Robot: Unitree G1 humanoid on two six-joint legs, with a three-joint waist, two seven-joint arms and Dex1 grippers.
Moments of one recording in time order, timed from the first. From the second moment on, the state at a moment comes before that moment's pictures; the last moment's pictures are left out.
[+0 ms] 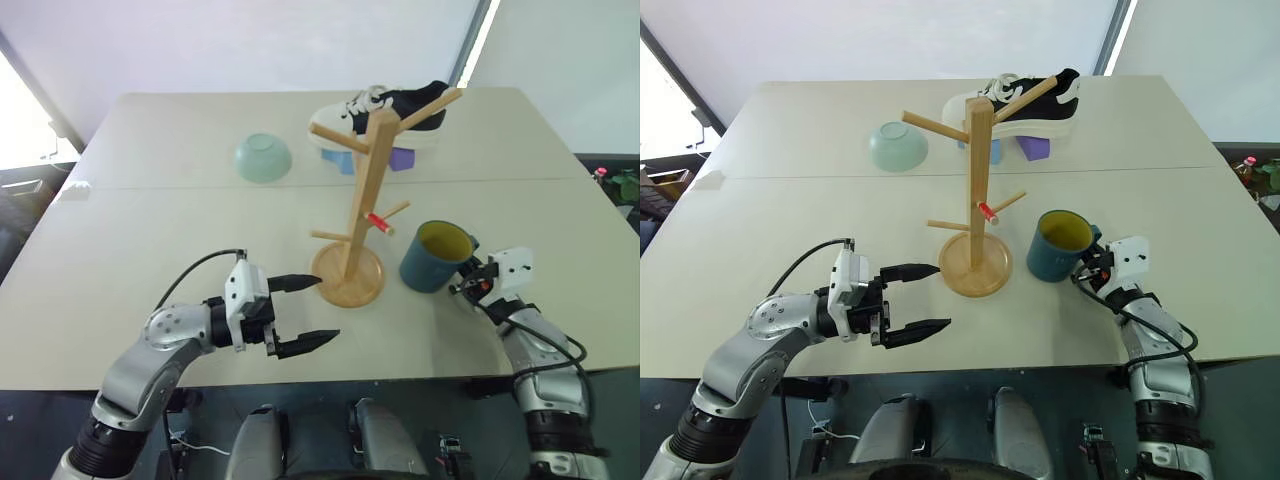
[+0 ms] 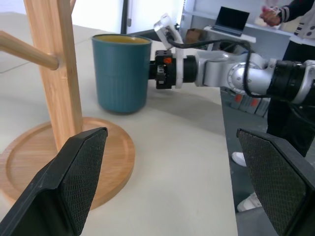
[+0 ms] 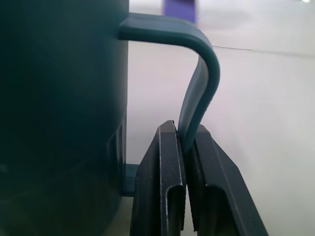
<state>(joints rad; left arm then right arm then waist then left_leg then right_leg) -0.08 0.54 -0.13 -0.45 -0.54 0.36 -0.94 -0.04 -0.43 -0.21 0.04 0.23 0.01 0.48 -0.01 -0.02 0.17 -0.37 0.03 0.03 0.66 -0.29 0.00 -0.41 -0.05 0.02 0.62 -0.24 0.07</state>
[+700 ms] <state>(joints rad) -0.24 0.56 -0.02 -0.22 -0.57 0.33 -1.03 -0.05 -0.72 -0.08 -0.89 0.17 0.57 0.56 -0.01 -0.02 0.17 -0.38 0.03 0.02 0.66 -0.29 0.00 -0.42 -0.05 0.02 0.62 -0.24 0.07</state>
